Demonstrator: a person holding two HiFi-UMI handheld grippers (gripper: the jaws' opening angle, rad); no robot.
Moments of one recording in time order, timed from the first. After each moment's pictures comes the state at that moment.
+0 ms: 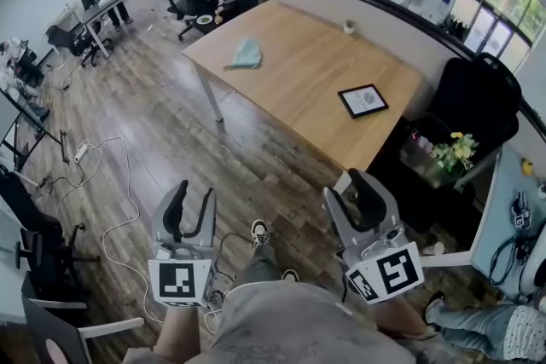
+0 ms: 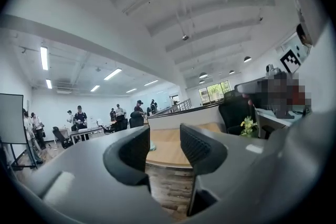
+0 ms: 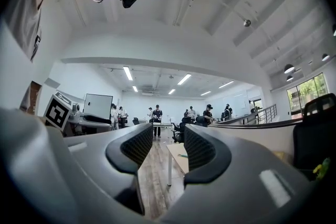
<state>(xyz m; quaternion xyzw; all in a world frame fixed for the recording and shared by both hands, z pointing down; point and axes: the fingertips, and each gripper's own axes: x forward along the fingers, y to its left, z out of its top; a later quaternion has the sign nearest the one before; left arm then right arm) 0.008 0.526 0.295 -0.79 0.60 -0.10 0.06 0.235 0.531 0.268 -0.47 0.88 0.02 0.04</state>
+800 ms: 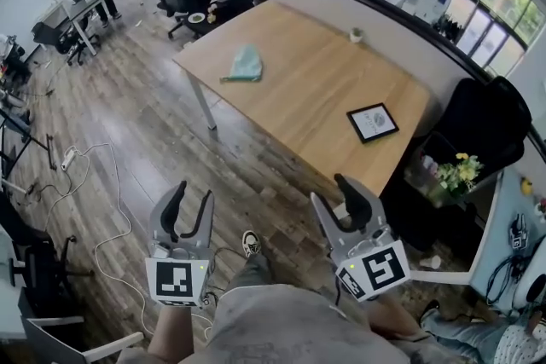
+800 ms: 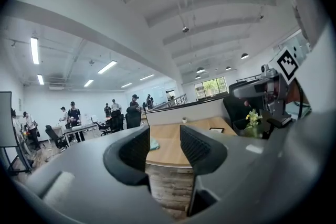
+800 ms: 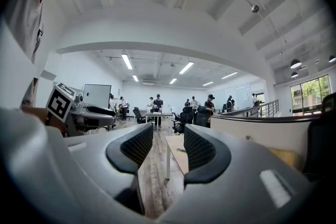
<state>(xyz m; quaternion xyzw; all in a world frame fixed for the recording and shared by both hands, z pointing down) -0.040 0.376 0.321 -0.80 0.58 -0.13 0.05 0.172 0.381 0.305 -0.47 0.88 0.00 -0.02</state>
